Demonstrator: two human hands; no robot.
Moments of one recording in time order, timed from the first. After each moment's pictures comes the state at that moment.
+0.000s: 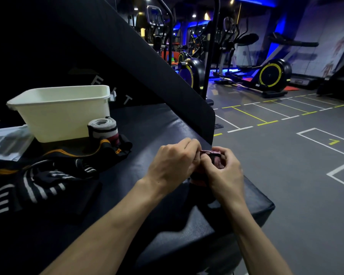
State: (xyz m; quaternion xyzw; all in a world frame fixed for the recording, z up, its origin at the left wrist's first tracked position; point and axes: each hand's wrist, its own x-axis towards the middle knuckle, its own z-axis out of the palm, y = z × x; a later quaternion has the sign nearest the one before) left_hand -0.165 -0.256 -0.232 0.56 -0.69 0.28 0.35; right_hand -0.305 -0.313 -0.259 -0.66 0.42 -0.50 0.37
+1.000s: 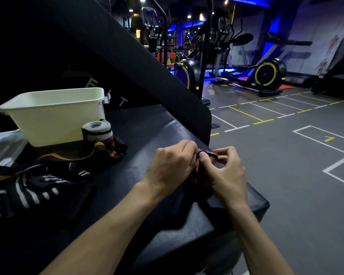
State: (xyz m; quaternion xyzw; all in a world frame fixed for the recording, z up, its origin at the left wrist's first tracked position) left_hand -0.171 -0.262 -0.238 0.57 -0.69 0.29 0.34; right_hand -0.317 -0.317 -0.256 -0.67 0.44 -0.50 0.33
